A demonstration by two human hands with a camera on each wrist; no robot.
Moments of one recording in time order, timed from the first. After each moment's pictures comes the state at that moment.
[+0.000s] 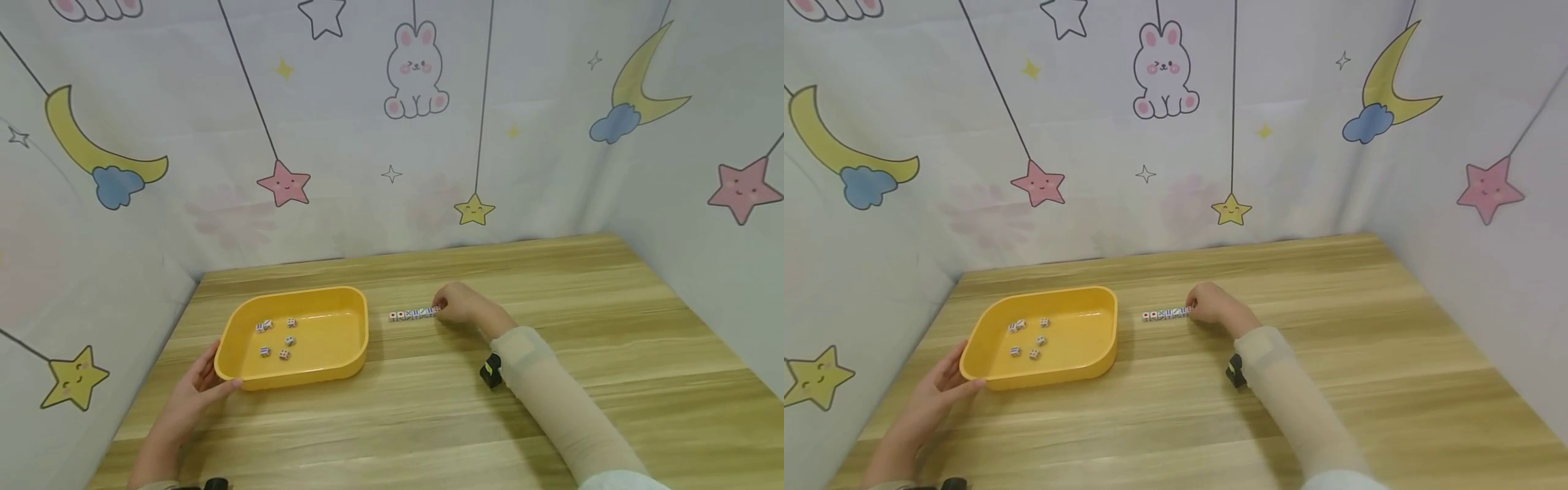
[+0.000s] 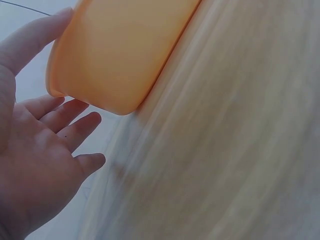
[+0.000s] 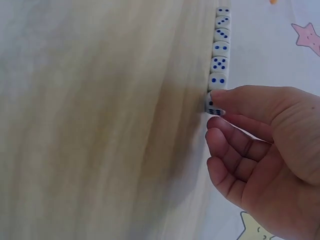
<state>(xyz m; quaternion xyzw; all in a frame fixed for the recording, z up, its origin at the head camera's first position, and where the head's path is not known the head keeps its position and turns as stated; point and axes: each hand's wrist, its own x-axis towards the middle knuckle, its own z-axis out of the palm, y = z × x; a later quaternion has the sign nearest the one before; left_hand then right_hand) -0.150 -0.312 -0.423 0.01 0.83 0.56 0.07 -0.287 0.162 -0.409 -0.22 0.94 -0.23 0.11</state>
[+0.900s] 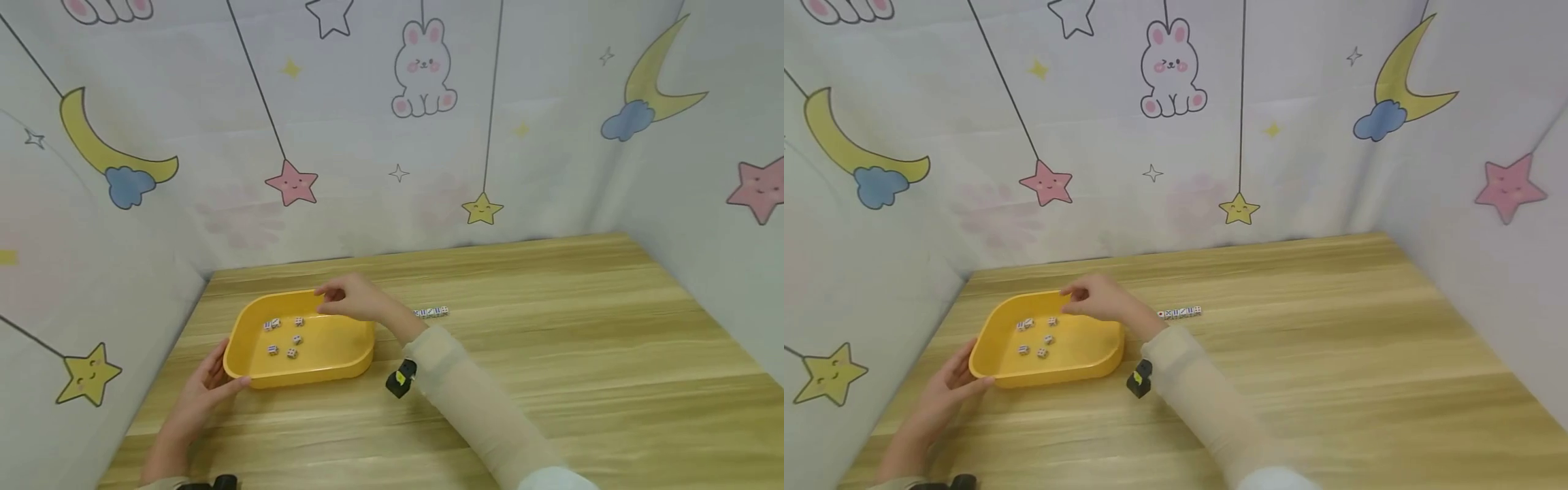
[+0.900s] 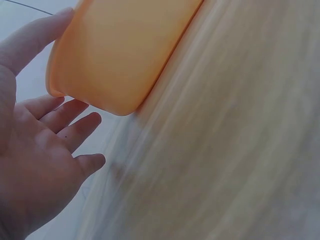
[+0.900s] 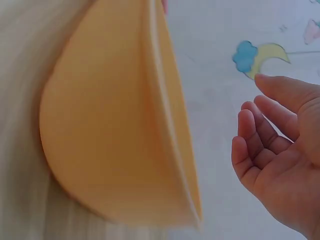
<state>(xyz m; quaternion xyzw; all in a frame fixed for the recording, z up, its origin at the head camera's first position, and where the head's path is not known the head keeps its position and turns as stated) -0.149 -0.311 -0.425 0.02 0.82 0.56 0.04 -0.268 -0.011 -0.356 -0.32 0.83 -0.43 0.12</state>
